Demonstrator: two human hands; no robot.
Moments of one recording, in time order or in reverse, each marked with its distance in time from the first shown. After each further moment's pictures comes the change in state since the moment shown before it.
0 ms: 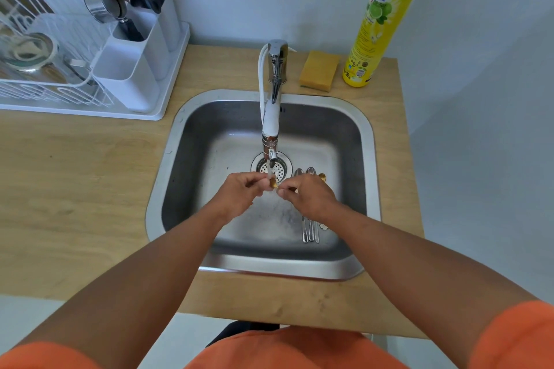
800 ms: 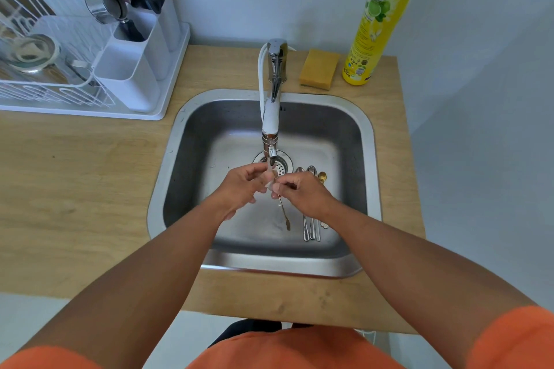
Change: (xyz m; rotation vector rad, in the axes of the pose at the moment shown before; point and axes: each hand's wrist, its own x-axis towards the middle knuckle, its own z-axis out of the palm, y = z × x) left_hand 0.002 0.015 0.000 -0.161 -0.010 -0.076; right_hand -0.004 -0.006 0.006 0.390 -0.011 -0.058
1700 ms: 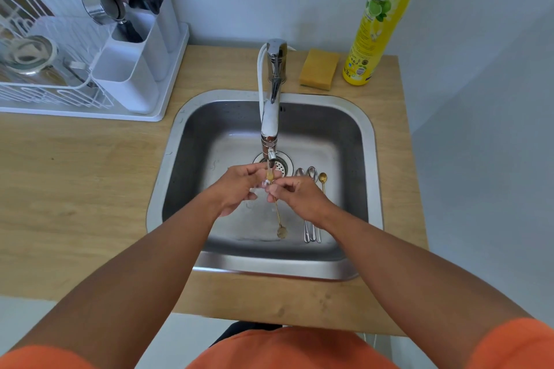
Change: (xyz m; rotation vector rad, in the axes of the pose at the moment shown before) left_hand 0.005 0.010 -0.008 -0.050 -0.115 -0.112; right_hand -0.003 -0.003 0.007 0.247 -0.017 0.085
